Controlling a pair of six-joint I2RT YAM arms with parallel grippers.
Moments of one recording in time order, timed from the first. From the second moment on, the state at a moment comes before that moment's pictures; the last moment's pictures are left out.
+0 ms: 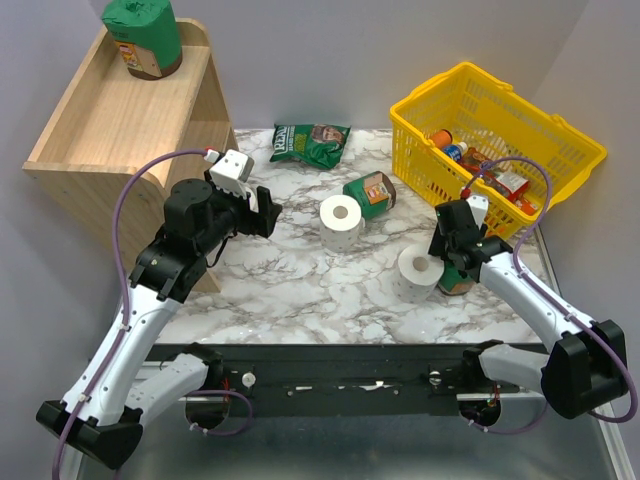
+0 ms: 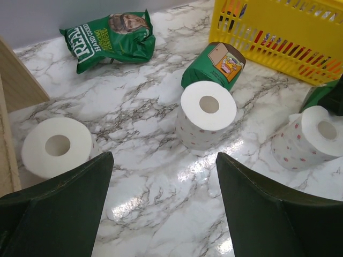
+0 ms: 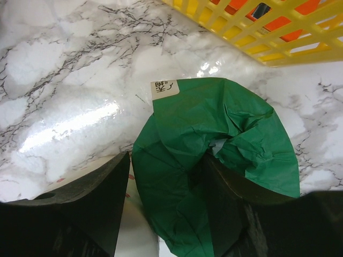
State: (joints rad) left arm -0.43 0.90 1.11 -0.46 0.10 -0.09; right arm 0.35 1.17 0.79 -0.54 0.50 0.51
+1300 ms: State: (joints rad) left arm -0.43 0.84 1.22 -0.60 0.08 -0.11; right arm 0.39 0.92 0.95 -0.51 0.27 0.19
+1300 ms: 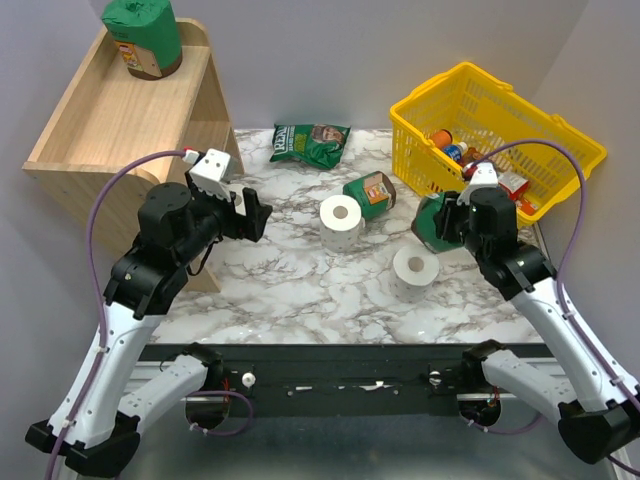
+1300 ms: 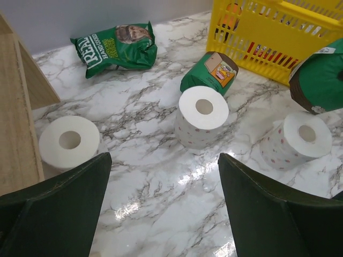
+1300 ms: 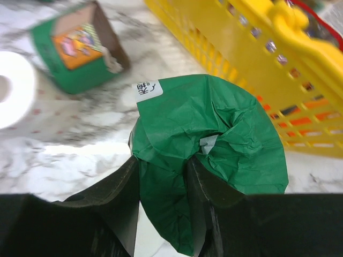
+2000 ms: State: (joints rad) left arm -0.43 0.75 1.22 -0.72 0.00 -0.11; right arm 1.06 1.24 0.98 -0.39 0.27 0.24
